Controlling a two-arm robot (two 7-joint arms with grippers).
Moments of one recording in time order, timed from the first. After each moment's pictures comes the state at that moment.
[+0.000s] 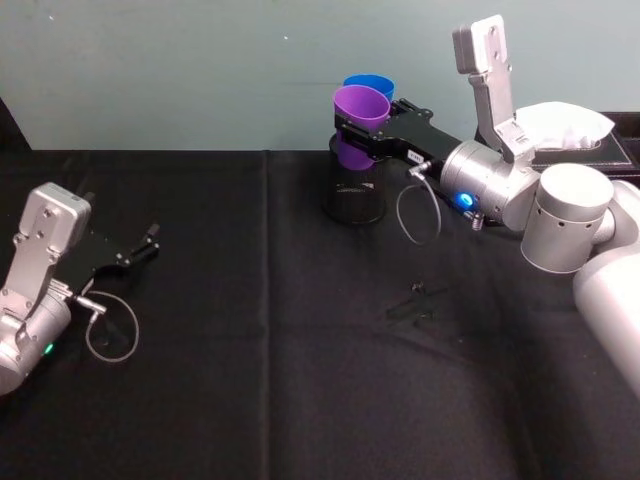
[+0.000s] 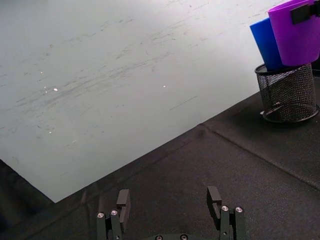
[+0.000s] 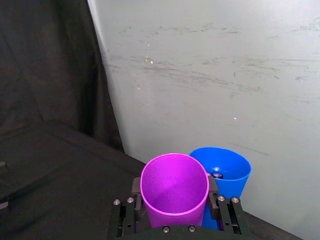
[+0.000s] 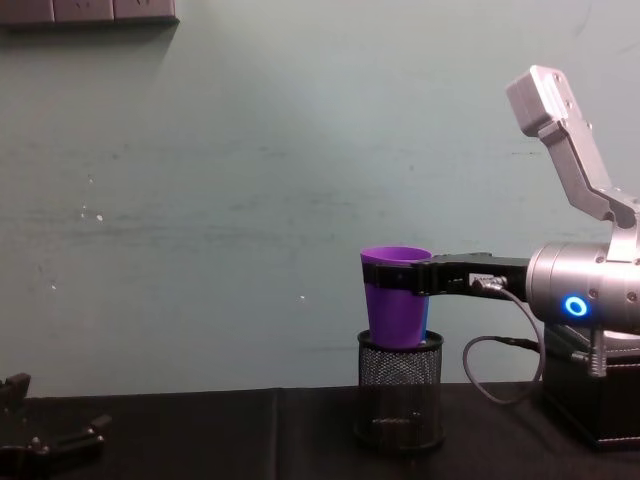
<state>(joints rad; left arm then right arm) -0.20 0.60 0.45 -1.41 -0.25 -0.12 0.03 0.67 0.21 -0.42 -1.03 0.38 0.09 0.43</state>
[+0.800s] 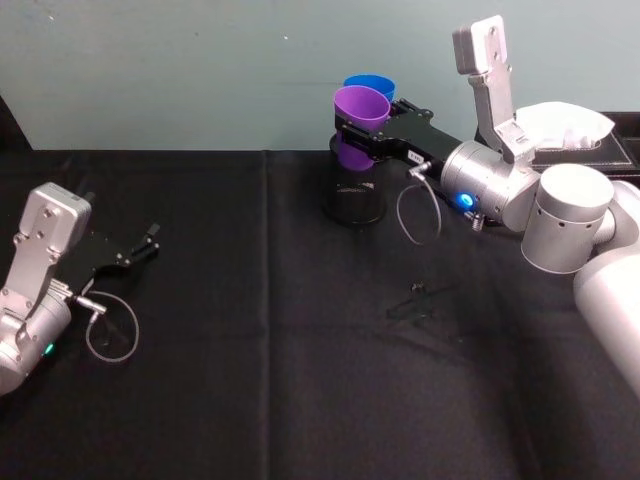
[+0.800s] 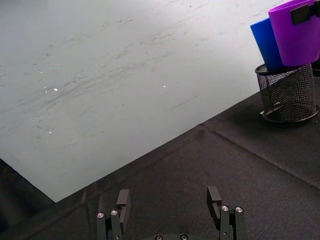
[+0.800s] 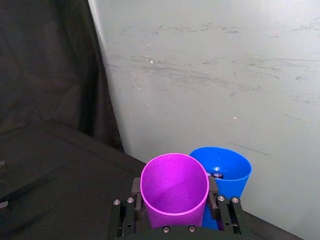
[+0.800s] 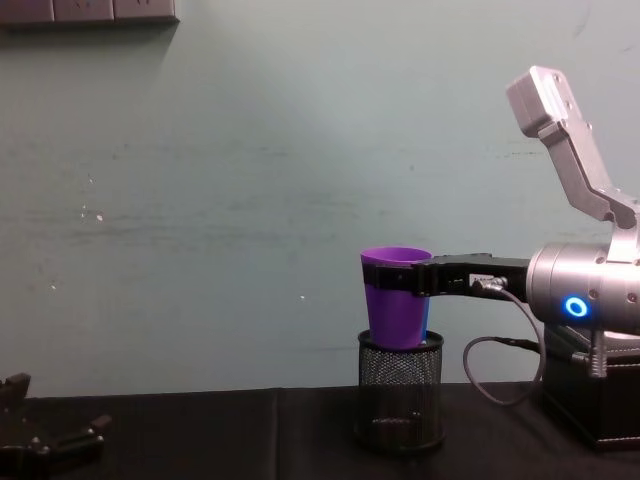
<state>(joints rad) -0.20 0.60 0.45 -1.41 -0.25 -0.12 0.03 0.67 0.21 -0.42 -1.03 0.38 0.09 0.43</state>
